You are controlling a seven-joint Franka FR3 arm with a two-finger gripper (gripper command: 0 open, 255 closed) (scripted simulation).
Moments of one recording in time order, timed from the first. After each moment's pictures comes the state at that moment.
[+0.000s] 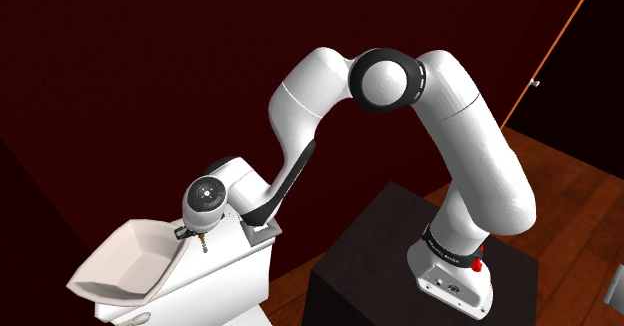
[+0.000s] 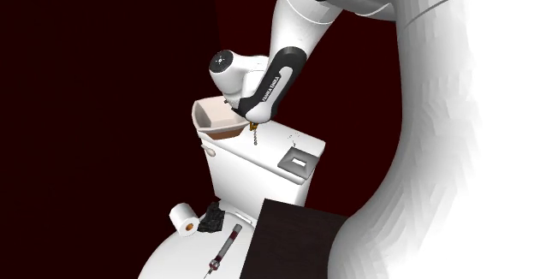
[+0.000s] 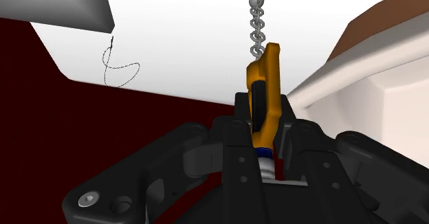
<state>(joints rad) 0.29 0.81 0.36 -1.78 -1.38 2.57 1.86</state>
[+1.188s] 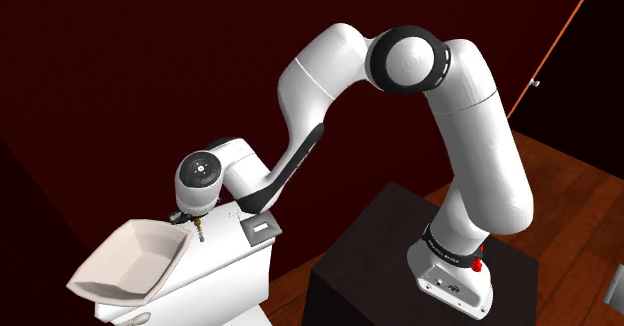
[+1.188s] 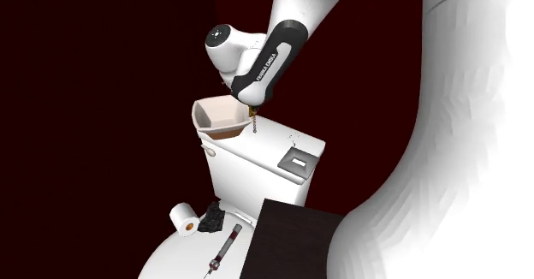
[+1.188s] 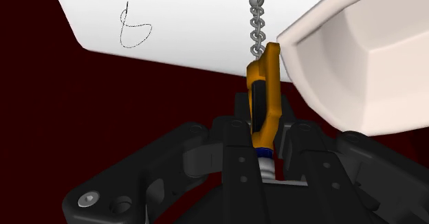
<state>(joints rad) 0.24 0.68 0.42 -1.84 -1.26 2.53 1.75</state>
